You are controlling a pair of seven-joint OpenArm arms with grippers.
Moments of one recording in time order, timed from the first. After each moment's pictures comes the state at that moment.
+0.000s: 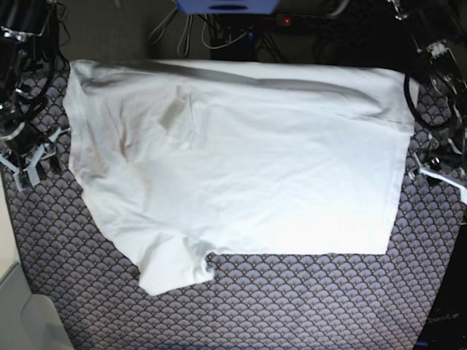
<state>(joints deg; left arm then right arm) -0.1 -19.8 -30.6 100.1 -25.2 -0.7 67.3 -8.1 23.2 27.1 88.0 8.7 40.2 -29.6</state>
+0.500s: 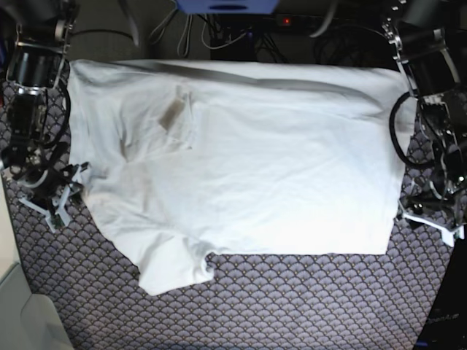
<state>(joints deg) -14.1 -20.3 -20.1 78.9 -24.4 -0.6 51.0 10.9 20.9 17.1 72.5 -7.2 40.5 -29.8</state>
